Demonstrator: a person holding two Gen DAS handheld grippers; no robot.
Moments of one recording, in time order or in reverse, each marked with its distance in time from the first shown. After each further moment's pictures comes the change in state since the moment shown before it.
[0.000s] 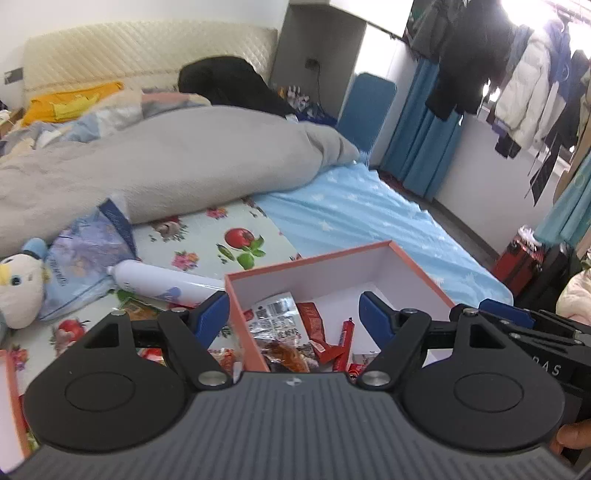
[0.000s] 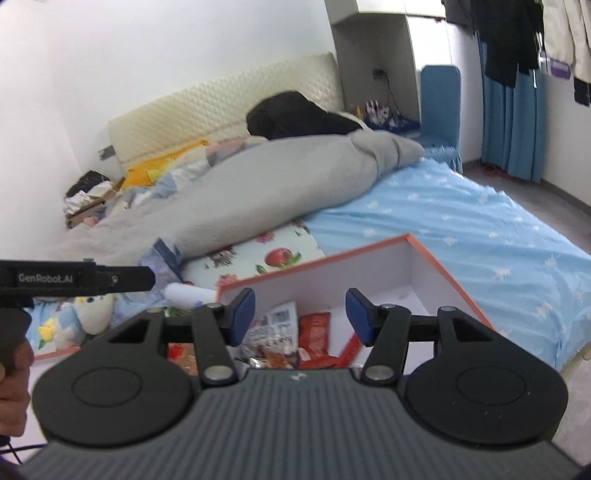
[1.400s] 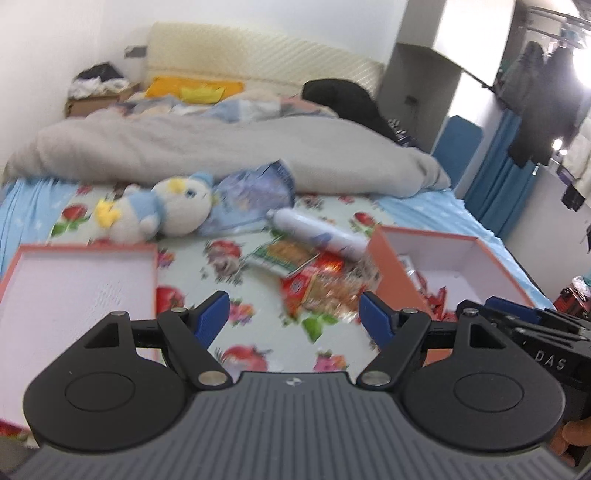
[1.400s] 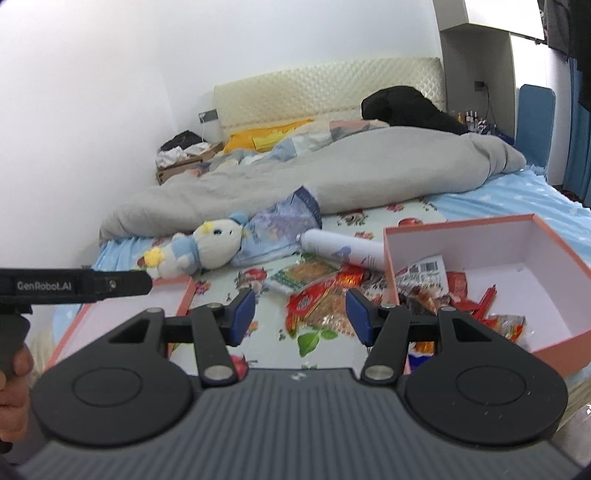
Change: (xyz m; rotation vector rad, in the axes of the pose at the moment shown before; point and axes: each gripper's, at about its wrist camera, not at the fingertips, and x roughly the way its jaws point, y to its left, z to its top) left arm -0.192 0.121 -0.162 -0.212 -0.083 0.247; right arm -0.044 0.152 -0.099 -0.171 0.046 0.224
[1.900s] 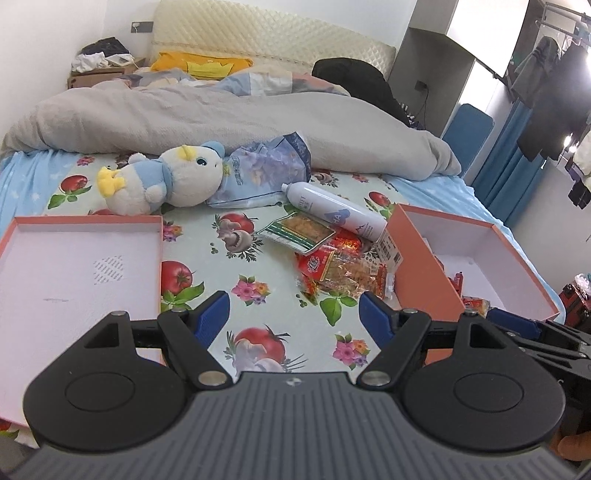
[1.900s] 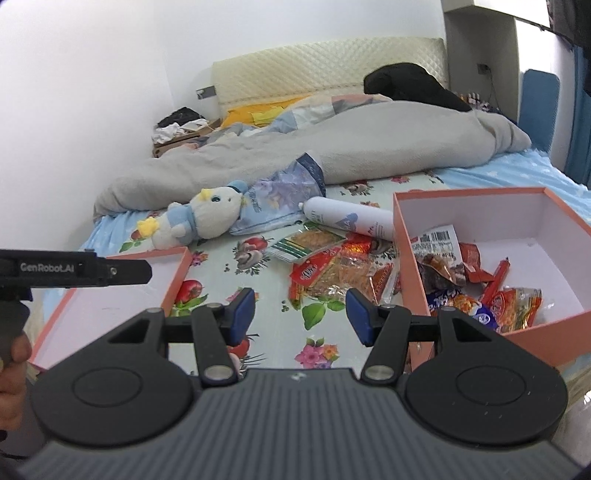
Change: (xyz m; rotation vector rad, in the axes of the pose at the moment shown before) left arm 0.045 0.029 -0.008 -0.026 0.063 -0.002; right arm 0.031 0.011 -0.027 0.001 0.061 -0.020
